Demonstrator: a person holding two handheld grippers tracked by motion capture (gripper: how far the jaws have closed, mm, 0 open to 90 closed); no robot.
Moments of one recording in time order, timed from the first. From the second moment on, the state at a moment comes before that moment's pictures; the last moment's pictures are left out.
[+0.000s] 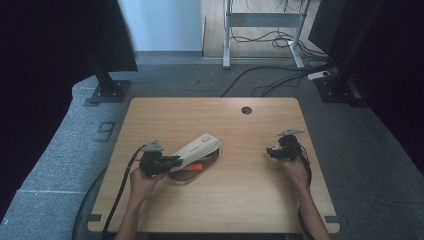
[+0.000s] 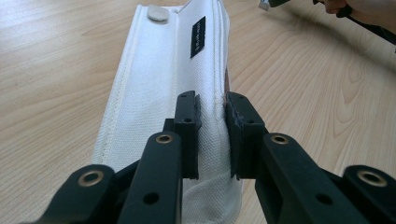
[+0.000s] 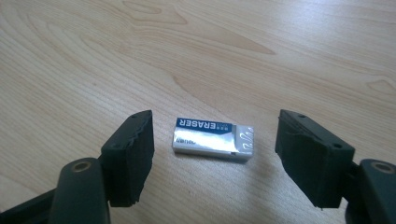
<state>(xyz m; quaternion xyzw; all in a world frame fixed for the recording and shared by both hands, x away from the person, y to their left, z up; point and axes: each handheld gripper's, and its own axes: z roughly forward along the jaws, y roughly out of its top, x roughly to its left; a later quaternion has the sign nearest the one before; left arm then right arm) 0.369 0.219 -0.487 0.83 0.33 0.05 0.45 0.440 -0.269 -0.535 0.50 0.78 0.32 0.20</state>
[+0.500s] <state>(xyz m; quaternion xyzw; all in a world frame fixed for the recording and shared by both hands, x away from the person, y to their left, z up) 0.369 0.219 -0.487 0.83 0.33 0.05 0.45 0.443 -0.265 -0.542 0.51 0.78 0.31 0.19</state>
